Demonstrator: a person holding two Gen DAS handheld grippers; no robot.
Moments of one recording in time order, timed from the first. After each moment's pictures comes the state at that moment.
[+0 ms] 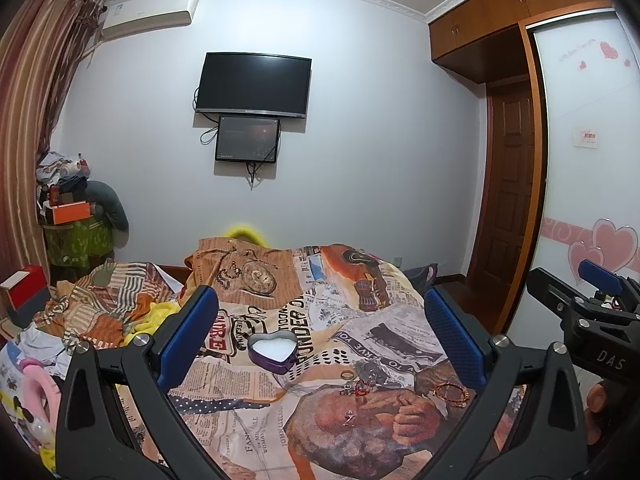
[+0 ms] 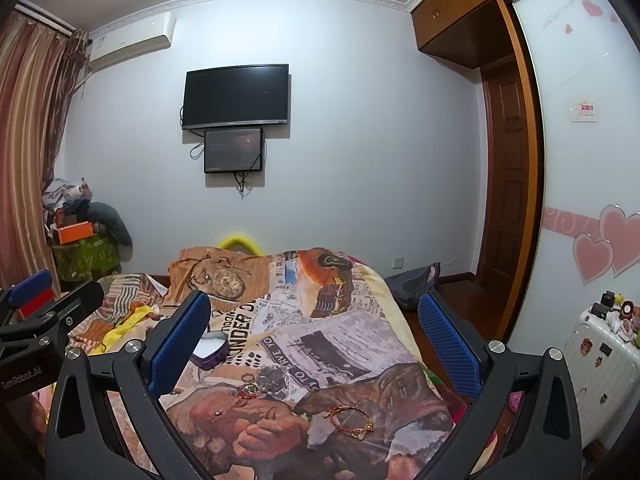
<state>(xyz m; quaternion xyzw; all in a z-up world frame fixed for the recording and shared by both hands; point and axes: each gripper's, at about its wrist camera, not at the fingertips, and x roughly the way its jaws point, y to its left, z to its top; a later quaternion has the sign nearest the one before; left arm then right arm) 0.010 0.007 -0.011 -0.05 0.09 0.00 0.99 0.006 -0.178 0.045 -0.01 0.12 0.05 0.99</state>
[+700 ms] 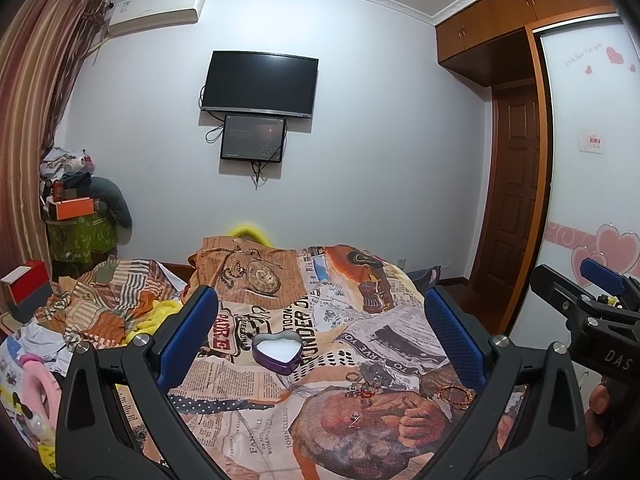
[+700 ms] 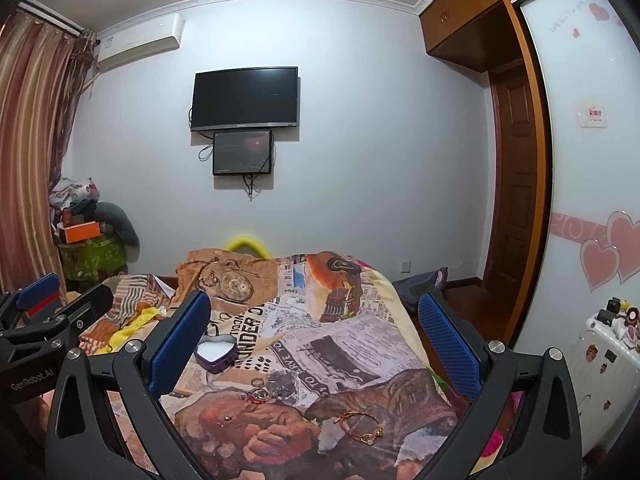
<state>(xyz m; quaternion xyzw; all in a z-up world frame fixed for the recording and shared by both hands) 0.014 0.011 -0.005 -0.05 0.09 0.01 0.99 0.009 -0.168 0.049 -0.01 0.11 0.06 0.99</state>
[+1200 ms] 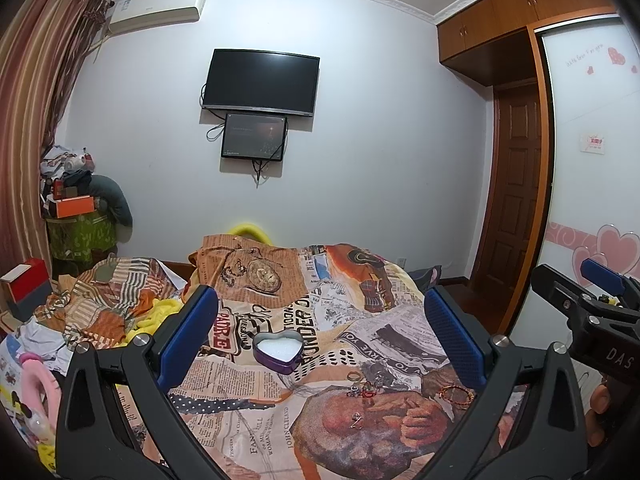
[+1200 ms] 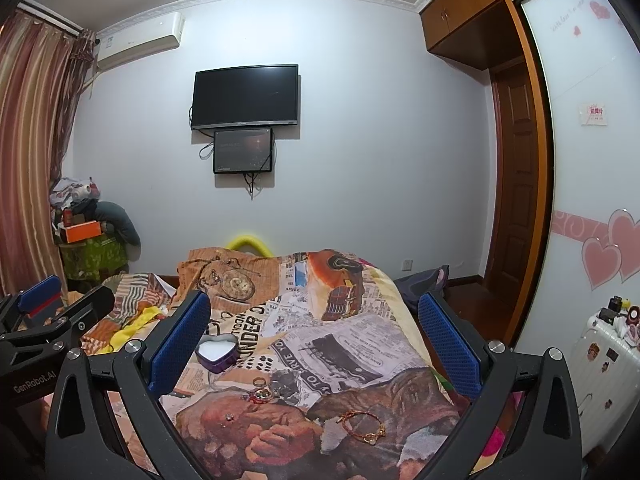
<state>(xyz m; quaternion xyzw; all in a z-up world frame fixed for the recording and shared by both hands) 0.013 0.014 -0.007 -0.05 0.09 0.01 0.99 0.009 -0.165 0.049 -0.01 0.12 0.06 0.99</state>
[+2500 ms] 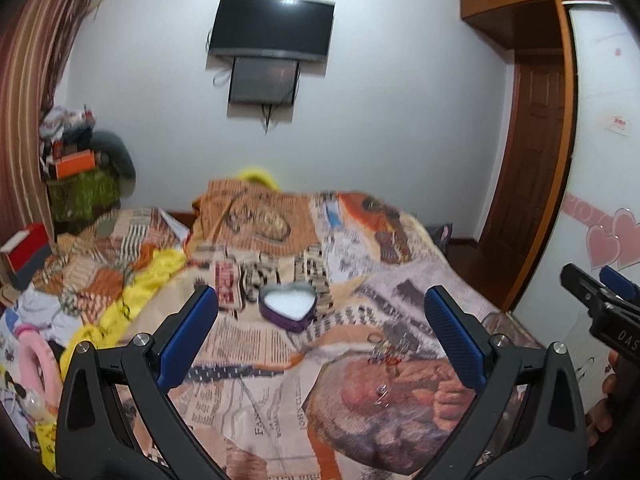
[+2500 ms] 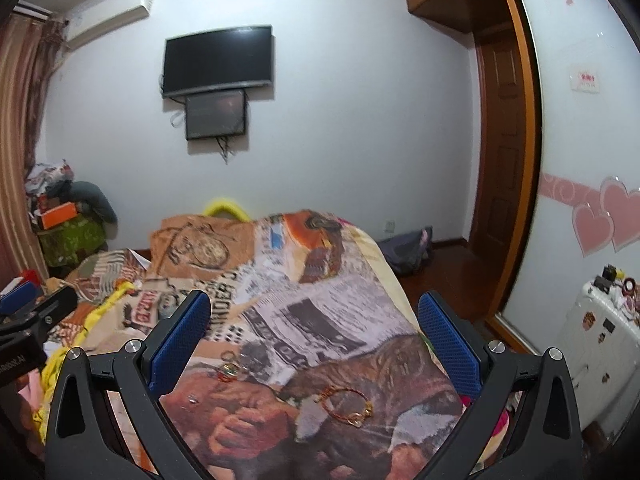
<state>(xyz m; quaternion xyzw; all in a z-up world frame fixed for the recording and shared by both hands) 0.071 0.037 -0.051 -0.07 0.20 0.02 0.98 0.051 -0.191 0.013 0.00 0.20 0.02 0.98</state>
